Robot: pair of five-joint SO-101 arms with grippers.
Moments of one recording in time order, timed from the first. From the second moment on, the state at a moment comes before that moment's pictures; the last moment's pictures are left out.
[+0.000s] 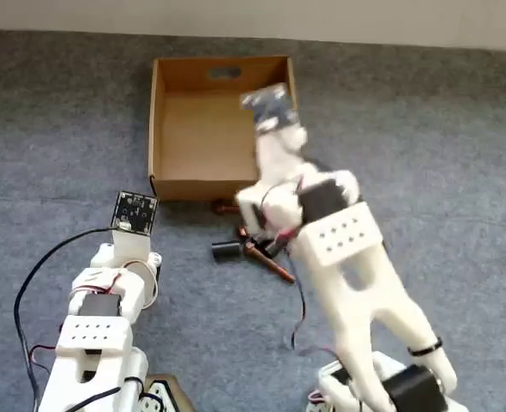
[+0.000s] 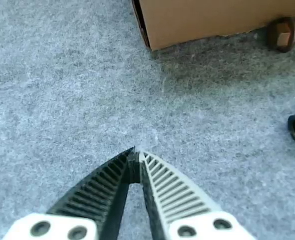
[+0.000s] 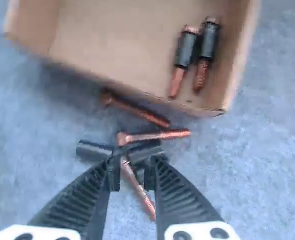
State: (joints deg) left arm -6.7 -59.5 89.0 29.6 -9.9; right arm -32.0 -24.4 23.3 67.1 1.2
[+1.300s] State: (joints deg) left arm -22.6 -59.5 88.8 23.1 6.2; right arm -45.4 8.7 26.4 51.4 25.8
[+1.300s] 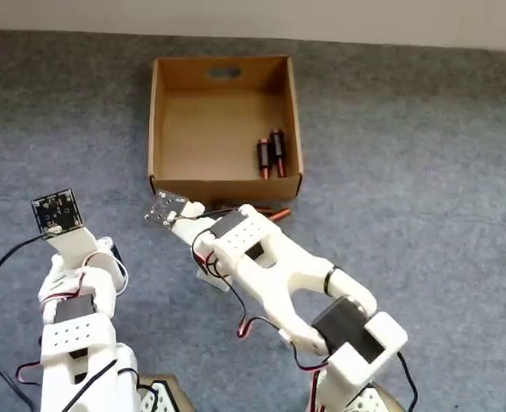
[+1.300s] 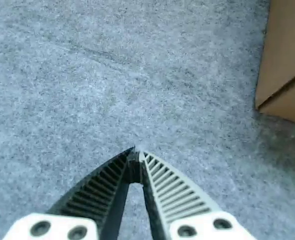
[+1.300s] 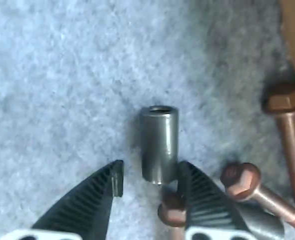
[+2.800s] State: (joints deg) left arm -21.1 -59.5 88.8 23.1 6.3; right arm -37.5 -16.3 37.5 55.7 12.9
